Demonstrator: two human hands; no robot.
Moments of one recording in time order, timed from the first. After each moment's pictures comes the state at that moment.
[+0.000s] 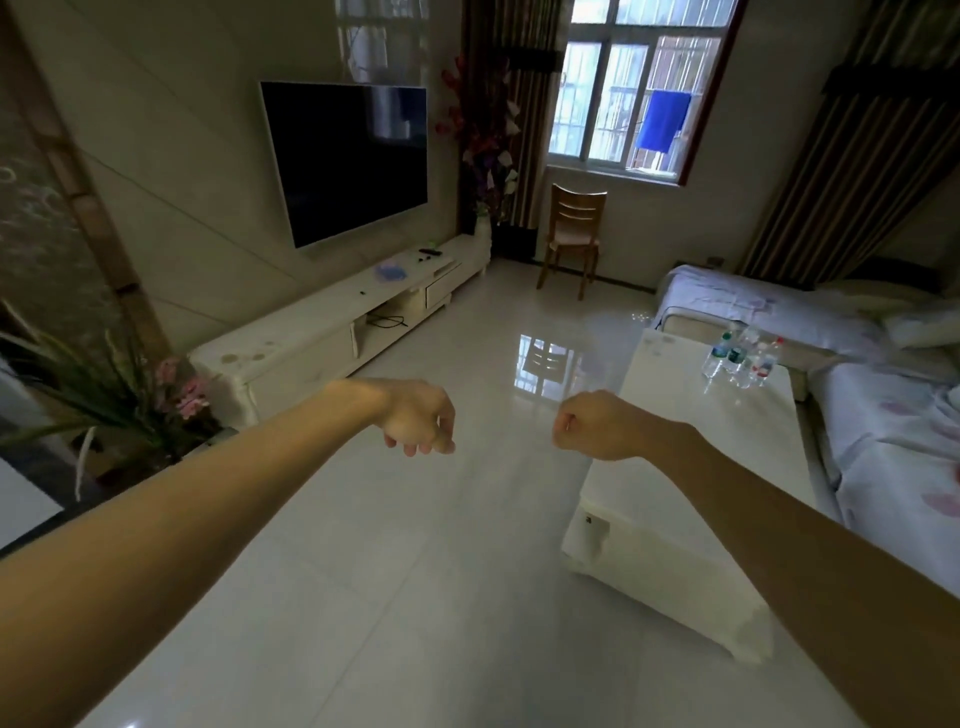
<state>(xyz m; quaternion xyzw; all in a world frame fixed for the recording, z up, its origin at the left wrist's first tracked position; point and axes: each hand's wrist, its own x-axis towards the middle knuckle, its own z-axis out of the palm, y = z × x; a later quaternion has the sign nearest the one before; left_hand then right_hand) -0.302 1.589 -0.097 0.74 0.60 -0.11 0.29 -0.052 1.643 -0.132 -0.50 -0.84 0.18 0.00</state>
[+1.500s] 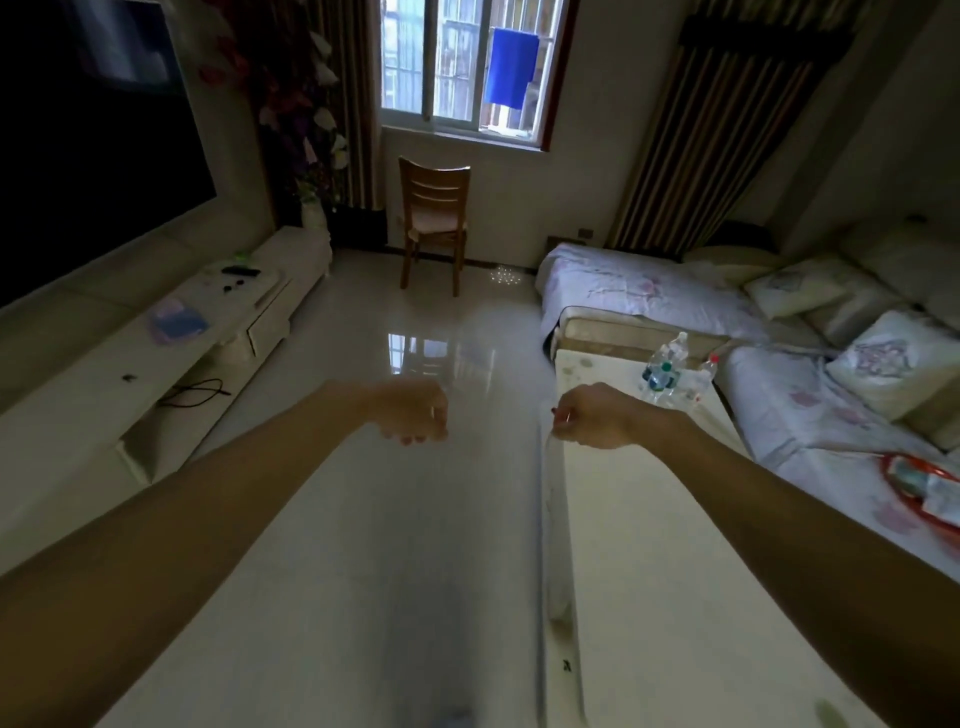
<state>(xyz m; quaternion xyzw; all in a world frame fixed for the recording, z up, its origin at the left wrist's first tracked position) -0.319 2.371 -0.131 0.84 0.45 -0.11 0.27 -0.071 2.315 -0.125 -0.68 -0.71 0.18 -0.05</state>
